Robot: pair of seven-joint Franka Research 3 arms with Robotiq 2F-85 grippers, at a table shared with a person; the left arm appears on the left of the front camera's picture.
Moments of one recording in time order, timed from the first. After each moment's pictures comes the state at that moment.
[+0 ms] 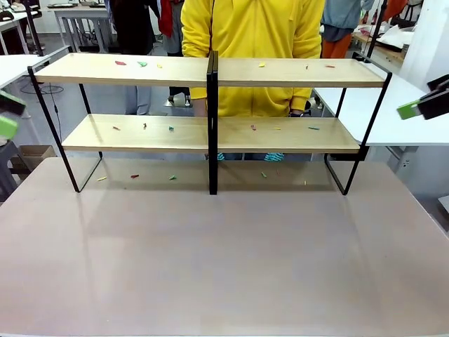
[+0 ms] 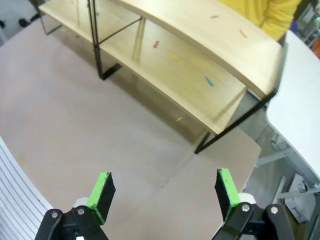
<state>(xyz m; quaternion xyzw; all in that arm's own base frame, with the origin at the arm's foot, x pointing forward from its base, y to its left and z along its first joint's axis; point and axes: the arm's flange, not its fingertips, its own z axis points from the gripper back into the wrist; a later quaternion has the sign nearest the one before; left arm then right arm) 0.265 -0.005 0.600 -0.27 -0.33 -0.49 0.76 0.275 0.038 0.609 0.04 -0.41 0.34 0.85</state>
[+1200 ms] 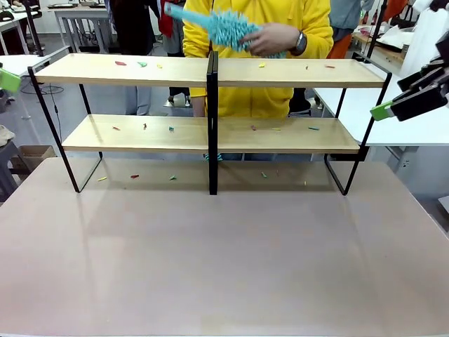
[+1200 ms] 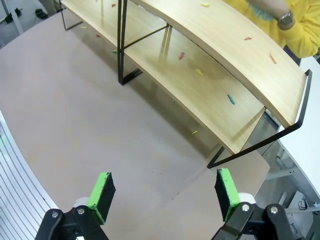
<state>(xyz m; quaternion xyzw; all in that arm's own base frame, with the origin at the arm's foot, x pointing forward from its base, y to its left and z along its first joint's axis) 0.266 -0.008 0.658 -0.12 -0.41 -0.34 0.84 0.278 0.070 0.611 0.05 -0.41 0.38 0.83</state>
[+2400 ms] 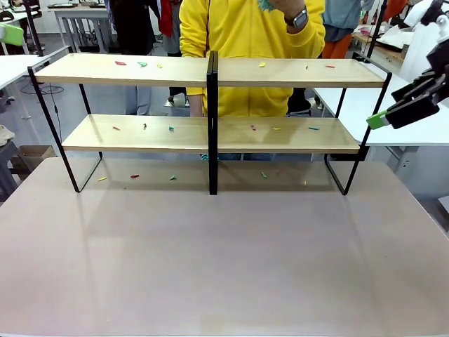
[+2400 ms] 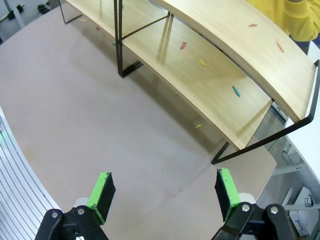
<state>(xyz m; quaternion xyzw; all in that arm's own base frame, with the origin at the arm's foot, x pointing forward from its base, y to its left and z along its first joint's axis) 0.261 -0.018 0.674 -0.15 -0.51 -0.27 0.80 0.296 0.063 0.594 0.06 -0.39 0.37 0.84</state>
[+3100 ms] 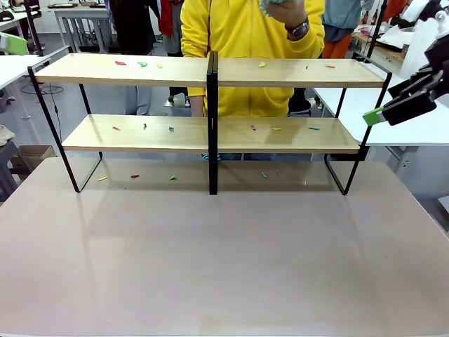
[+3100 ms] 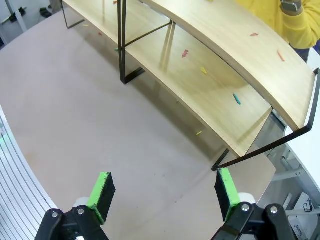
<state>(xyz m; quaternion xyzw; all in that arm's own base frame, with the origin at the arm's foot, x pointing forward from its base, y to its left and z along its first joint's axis) 0.266 -0.015 0.664 -0.15 -0.50 -0.27 0.81 0.294 0.070 0.599 0.07 -0.40 0.38 0.83</state>
